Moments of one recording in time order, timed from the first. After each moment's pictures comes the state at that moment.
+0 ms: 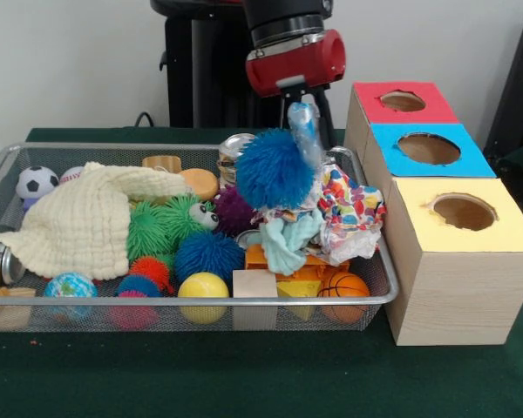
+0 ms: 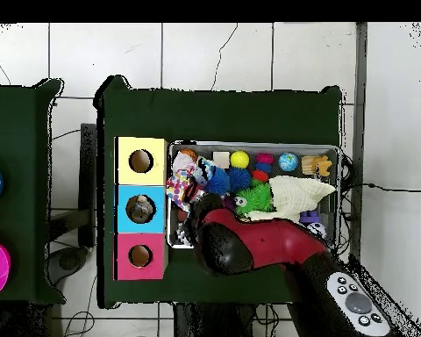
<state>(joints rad) -0.67 -0.83 0.54 2.06 -0.43 0.00 2.40</state>
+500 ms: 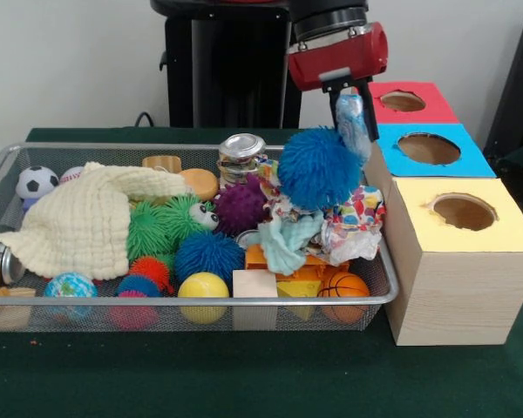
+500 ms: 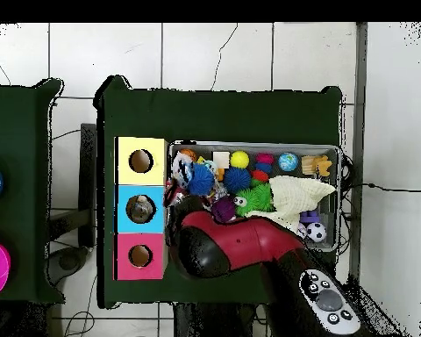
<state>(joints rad) -0.57 -0.85 0.50 2.06 -0.43 -0.01 2.40</state>
